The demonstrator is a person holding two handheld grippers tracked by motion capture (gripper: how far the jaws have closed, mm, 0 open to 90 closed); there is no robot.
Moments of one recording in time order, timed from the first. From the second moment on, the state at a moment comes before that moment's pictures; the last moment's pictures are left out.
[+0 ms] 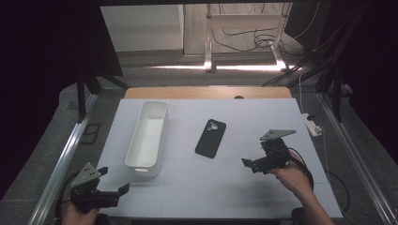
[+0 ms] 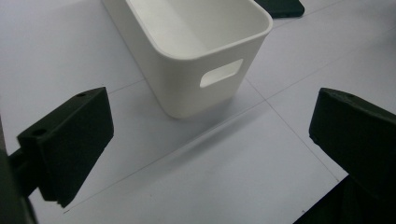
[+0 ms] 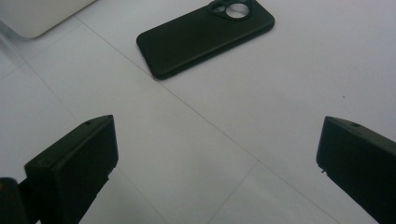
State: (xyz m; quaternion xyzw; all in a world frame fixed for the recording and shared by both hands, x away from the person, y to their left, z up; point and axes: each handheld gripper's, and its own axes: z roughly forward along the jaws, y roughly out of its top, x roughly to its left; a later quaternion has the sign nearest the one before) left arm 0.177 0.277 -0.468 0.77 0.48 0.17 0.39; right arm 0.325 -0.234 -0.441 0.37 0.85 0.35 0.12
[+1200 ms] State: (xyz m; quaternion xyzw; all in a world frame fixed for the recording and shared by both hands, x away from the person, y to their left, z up) left arm 0.177 0.275 -0.469 0.77 0.47 0.17 0.39; right arm 0.376 -0.177 -0.441 0.34 0.88 0.31 0.10
